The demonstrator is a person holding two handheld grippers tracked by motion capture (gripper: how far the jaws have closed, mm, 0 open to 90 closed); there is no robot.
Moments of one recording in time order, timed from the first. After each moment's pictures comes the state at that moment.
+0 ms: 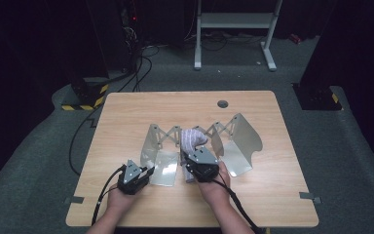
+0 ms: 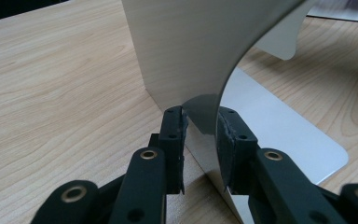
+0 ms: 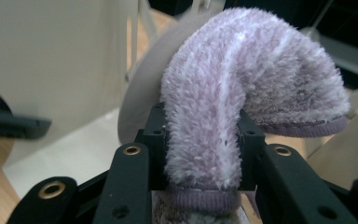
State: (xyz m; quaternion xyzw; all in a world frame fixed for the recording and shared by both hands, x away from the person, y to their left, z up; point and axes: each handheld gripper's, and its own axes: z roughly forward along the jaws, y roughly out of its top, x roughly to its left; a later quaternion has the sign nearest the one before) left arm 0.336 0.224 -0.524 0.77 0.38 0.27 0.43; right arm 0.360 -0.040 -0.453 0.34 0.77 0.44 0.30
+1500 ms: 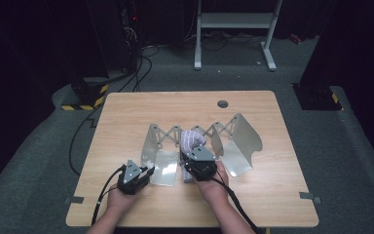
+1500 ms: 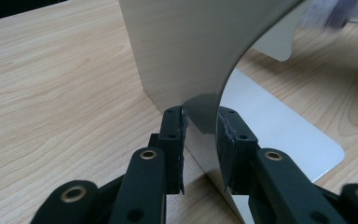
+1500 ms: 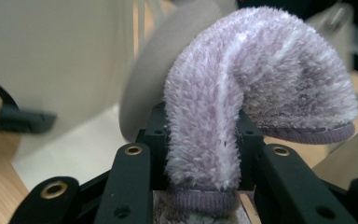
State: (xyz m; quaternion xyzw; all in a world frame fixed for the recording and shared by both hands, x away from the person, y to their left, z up) left arm 0.336 0.224 -0.524 0.77 0.38 0.27 0.43; right arm 0.366 -0.035 -0.453 0.35 0.78 0.44 0.28
